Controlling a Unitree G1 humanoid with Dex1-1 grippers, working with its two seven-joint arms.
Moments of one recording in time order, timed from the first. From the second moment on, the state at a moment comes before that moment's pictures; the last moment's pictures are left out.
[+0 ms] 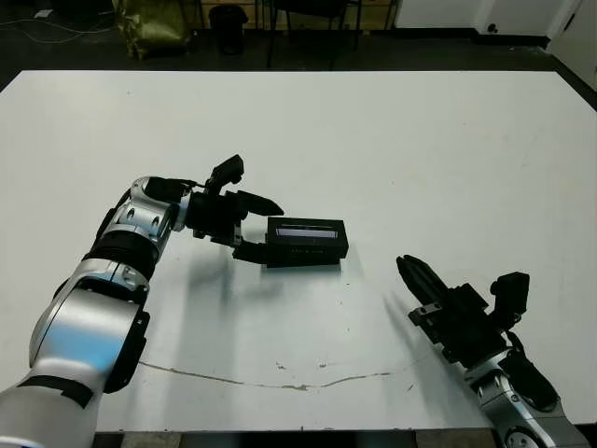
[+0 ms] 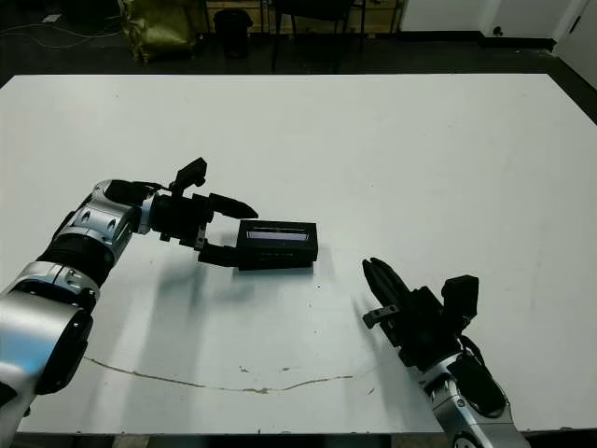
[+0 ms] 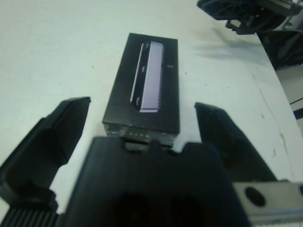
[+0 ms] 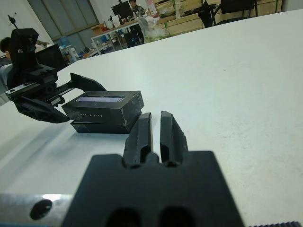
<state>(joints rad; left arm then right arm) -0.91 0.34 -0.18 1.05 -0.06 0.00 -1.47 0.25 -0.26 -0.02 -0.42 0.47 0.30 0.34</state>
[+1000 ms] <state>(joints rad) -0.91 0.34 -0.16 1.01 -0.08 0.21 -1.49 0.25 -0.26 -0.03 -0.42 0.48 0.30 0.35</state>
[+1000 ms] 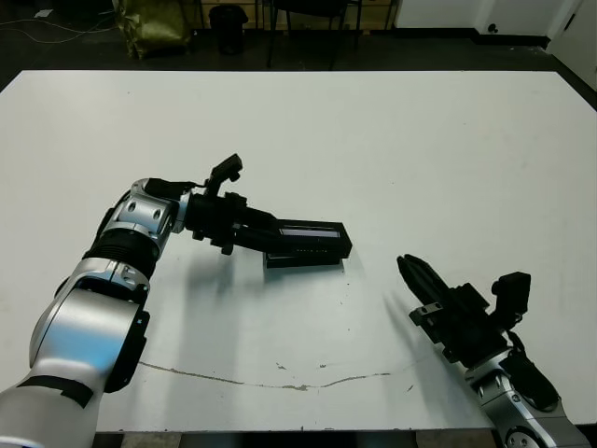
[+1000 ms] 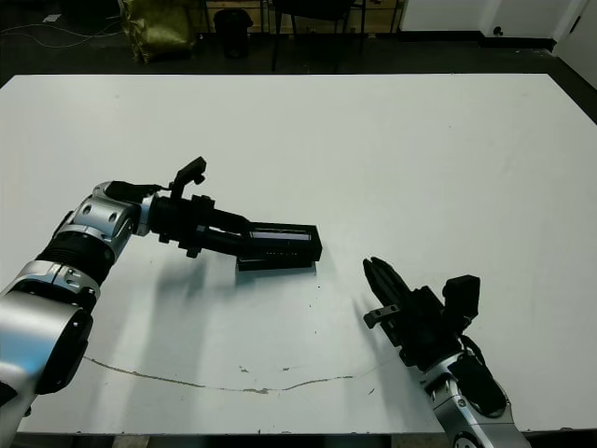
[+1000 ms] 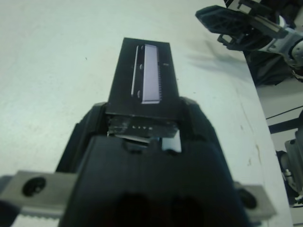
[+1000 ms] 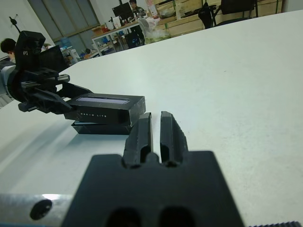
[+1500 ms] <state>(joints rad) -0.77 0.32 -0.06 0.66 -0.22 0.28 -1.27 0.25 -0.26 -0.02 -0.41 0.47 0.29 0.35</state>
